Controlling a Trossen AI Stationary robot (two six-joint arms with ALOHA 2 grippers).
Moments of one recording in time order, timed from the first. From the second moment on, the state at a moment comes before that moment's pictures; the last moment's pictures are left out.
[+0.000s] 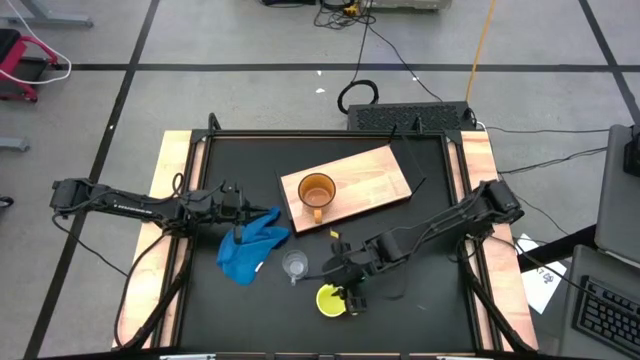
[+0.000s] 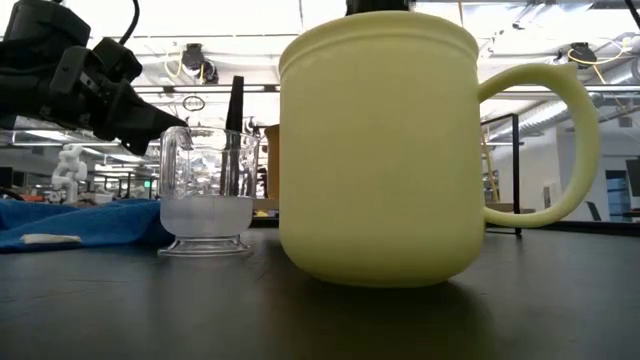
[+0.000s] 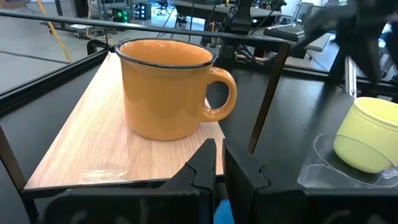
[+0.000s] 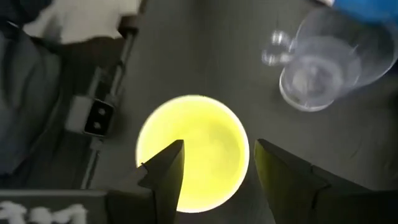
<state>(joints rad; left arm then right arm) 0.02 0.71 0.01 0.55 -0.04 -0.14 0.39 1.81 1.45 -0.54 -0.08 0.27</state>
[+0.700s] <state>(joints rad) 0.02 0.71 0.01 0.55 -0.05 -0.16 0.45 1.47 0.79 0.35 -0.03 0.27</state>
